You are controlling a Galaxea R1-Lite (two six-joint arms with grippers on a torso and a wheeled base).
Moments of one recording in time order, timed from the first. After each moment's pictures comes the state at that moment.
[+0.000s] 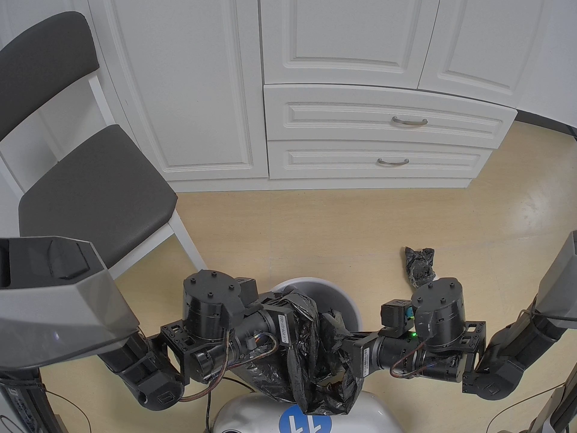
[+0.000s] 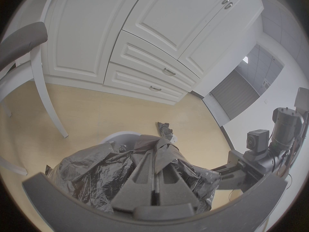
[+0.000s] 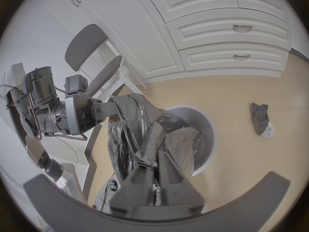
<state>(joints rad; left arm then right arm) -0.74 2.07 -0.57 -1.19 0.03 -0.42 0.76 1.93 -0.46 -0.98 -0.01 0.35</state>
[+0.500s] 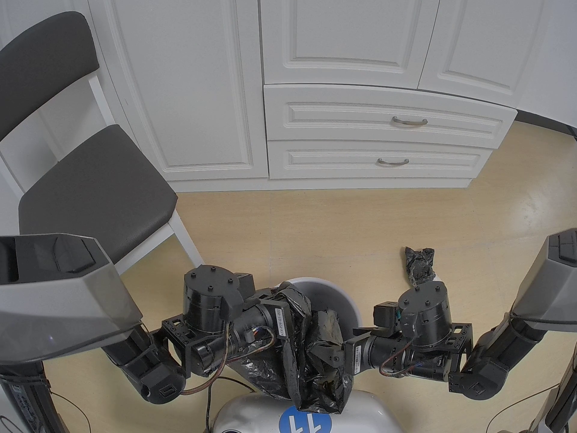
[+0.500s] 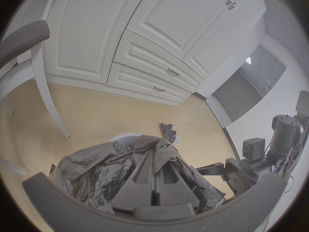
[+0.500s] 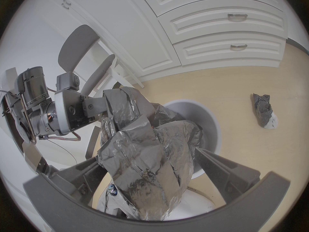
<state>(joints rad) -0.71 2.10 -0.60 -1.18 0.03 -0.43 0.75 2.01 -0.49 -1.02 0.00 0.41</state>
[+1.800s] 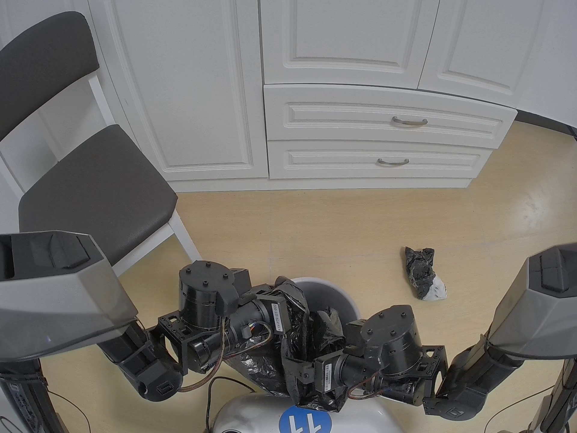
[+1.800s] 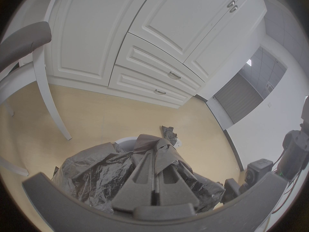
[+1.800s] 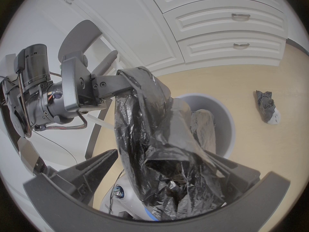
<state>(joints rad) -0.70 2.09 -0.60 -1.18 0.03 -0.43 0.89 2.07 -0.54 -1.01 -0.13 0.48</state>
